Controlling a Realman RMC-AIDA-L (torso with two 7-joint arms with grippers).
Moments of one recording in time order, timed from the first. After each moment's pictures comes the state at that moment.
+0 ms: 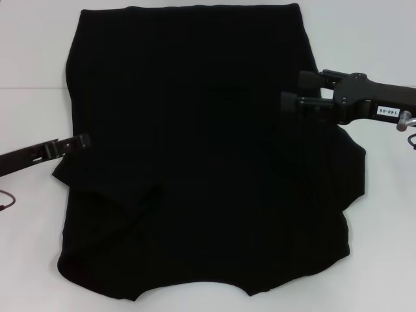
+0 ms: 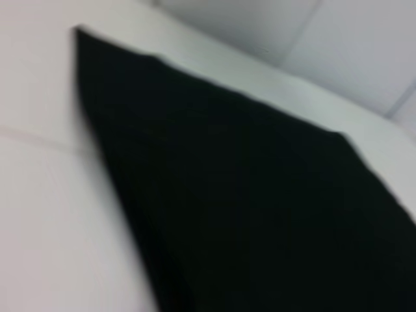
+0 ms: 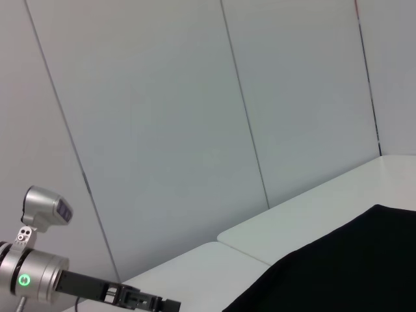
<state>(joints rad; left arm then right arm) -0.52 -2.13 0.44 0.79 2.19 1.09 -1.99 0.71 2.02 -0.60 -0.63 -1.91 -1.50 1.52</state>
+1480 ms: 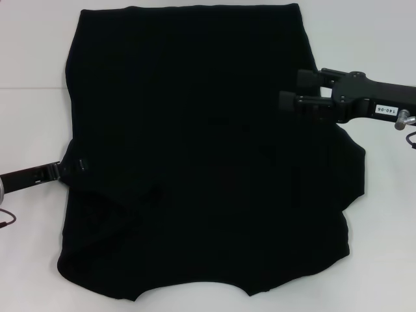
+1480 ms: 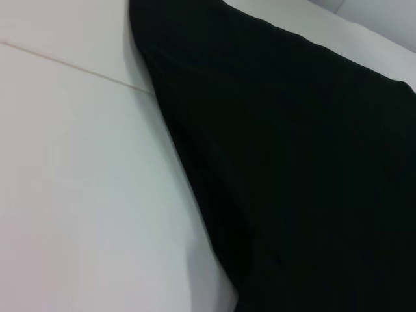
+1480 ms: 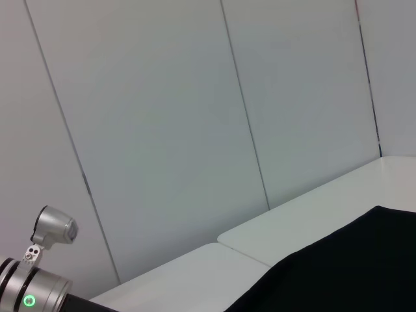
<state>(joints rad) -0.53 -2.13 0.47 0.73 2.31 1.00 -2.05 0.71 2.03 -0.60 -0.63 -1.91 -1.49 1.52</state>
